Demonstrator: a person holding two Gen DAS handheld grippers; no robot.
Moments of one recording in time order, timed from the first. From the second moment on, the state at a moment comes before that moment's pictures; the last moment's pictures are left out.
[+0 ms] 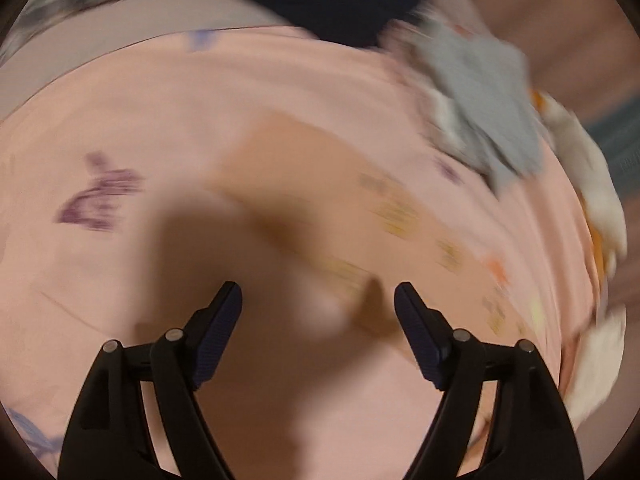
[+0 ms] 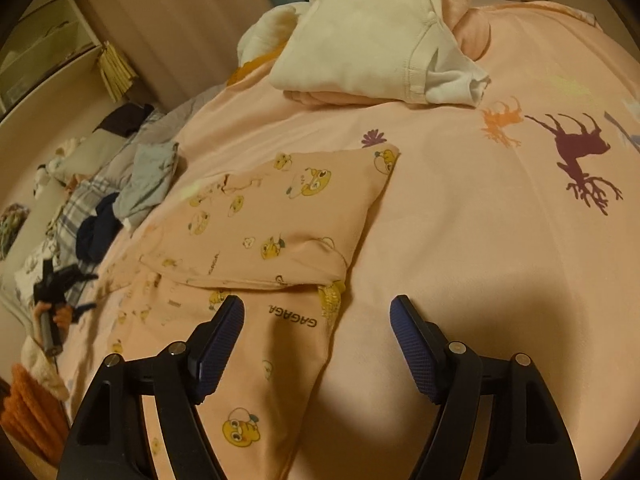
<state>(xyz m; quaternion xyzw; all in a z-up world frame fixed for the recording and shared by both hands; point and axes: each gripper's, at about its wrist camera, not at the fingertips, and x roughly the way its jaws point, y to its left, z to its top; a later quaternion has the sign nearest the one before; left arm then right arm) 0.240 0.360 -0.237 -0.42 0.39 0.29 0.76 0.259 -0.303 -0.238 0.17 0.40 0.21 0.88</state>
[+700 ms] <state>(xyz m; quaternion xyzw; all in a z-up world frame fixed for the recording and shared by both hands) 0.279 0.344 -0.211 -0.38 0.32 0.25 0.83 0.264 -0.307 -0.244 0.18 0.40 0.21 0.88</state>
